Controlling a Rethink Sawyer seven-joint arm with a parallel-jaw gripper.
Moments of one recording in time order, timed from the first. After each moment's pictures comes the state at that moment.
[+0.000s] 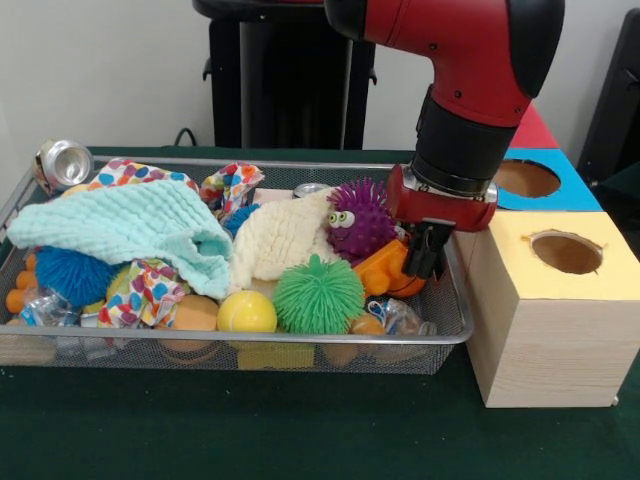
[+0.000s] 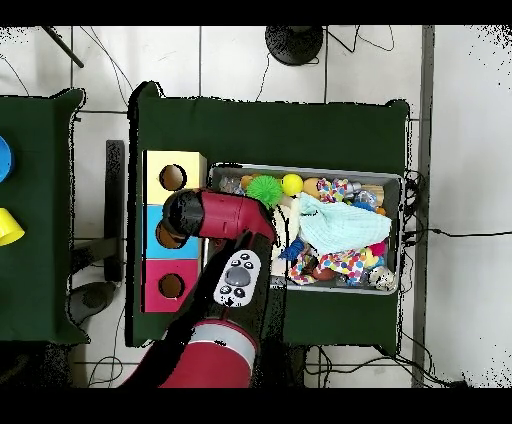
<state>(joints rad) 0.15 -0.36 -0.31 1.44 0.21 0.45 1.58</state>
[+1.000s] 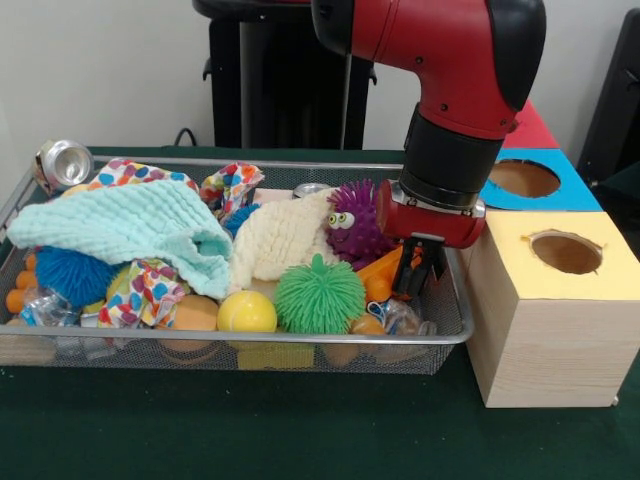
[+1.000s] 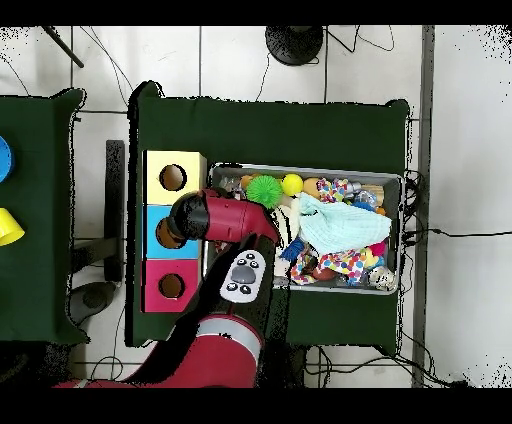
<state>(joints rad) 0.14 -0.33 -0.30 1.46 0.21 0.33 1.58</state>
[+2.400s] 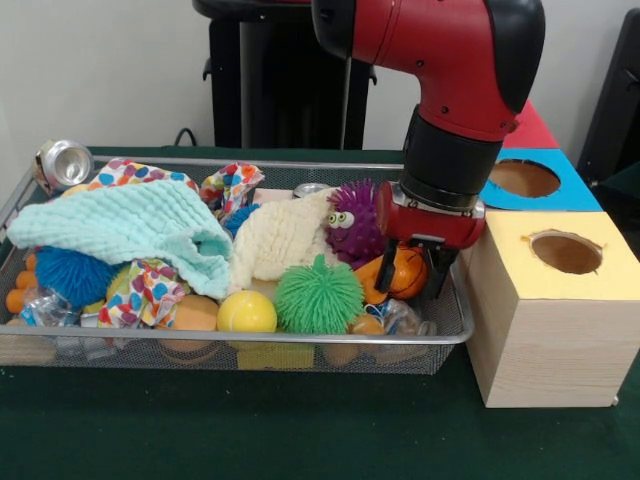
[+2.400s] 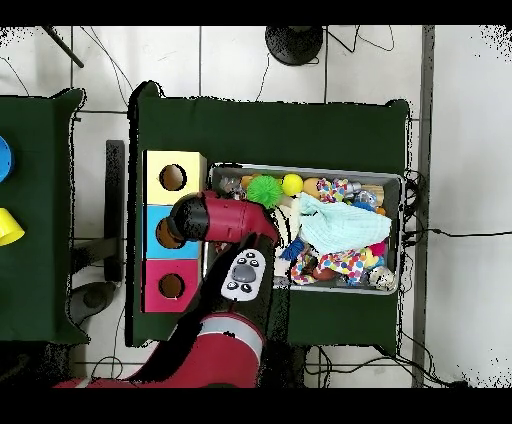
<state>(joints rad) 0.12 -0.34 -0.27 1.46 0.15 0.33 1.58</state>
